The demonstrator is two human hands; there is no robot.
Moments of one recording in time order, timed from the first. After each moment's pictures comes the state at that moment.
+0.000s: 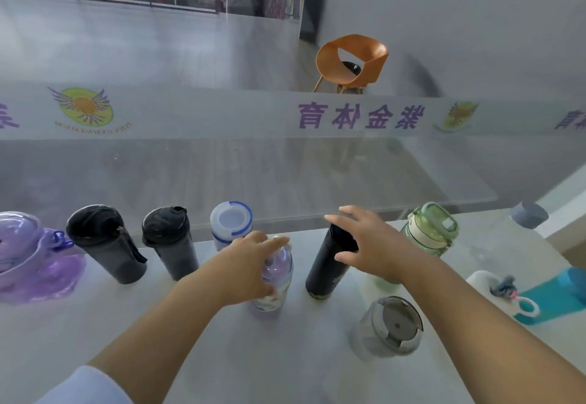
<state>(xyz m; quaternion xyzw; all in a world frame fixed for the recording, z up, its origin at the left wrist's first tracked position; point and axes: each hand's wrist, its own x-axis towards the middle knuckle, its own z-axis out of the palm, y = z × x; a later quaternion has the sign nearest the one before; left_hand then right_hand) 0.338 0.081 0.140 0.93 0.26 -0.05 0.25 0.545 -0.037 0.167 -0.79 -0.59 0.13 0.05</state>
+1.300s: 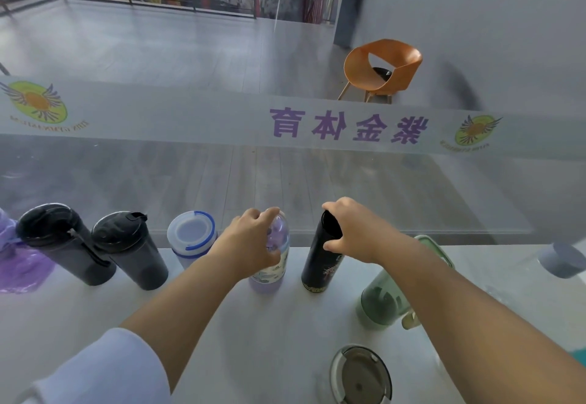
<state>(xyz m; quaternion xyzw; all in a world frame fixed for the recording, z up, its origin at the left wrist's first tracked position) 0.448 0.100 0.122 0.89 0.40 0.04 0.23 0.630 0.011 0.170 -0.77 -0.62 0.18 0.02</state>
